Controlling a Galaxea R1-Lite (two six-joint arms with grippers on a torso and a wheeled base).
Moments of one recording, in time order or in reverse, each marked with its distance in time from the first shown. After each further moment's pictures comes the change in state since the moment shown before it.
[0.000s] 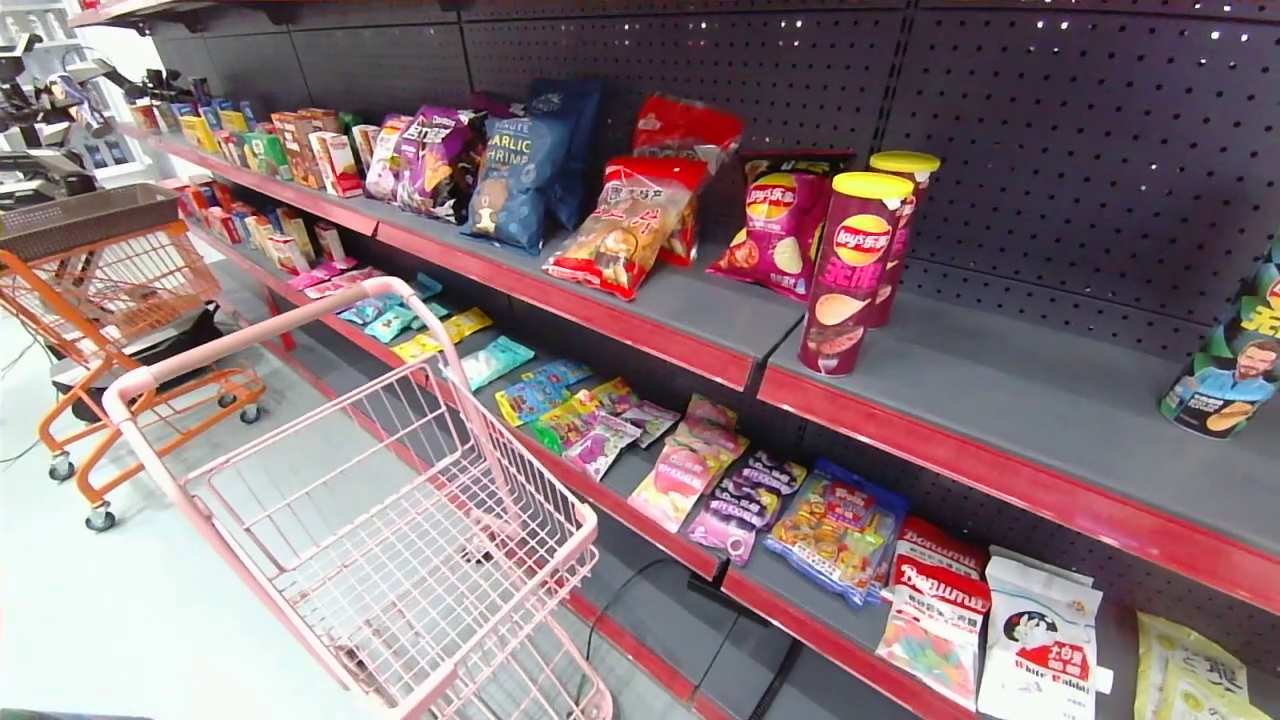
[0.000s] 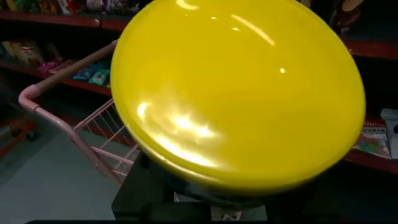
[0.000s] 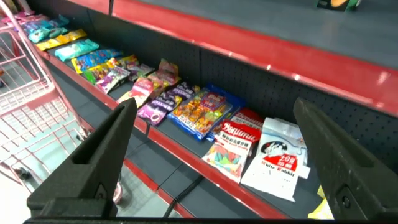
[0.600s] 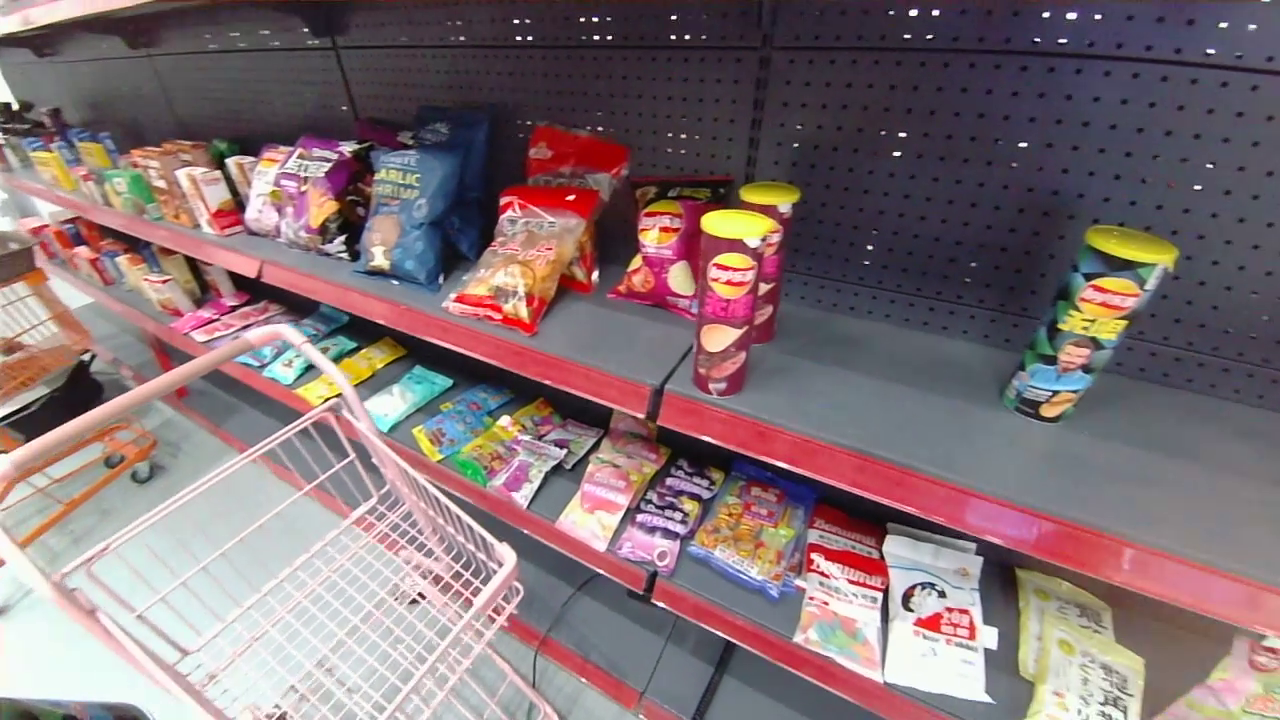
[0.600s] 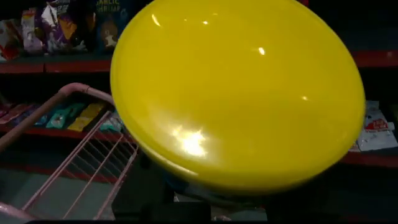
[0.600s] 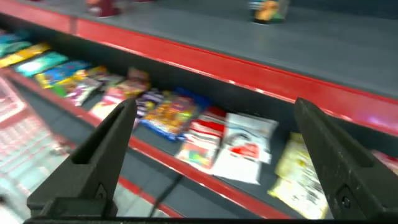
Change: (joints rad) left arm 0.000 0.011 -0.027 -0.001 0.003 0.051; right arm 0.001 0.000 0.000 0.000 0.000 0.003
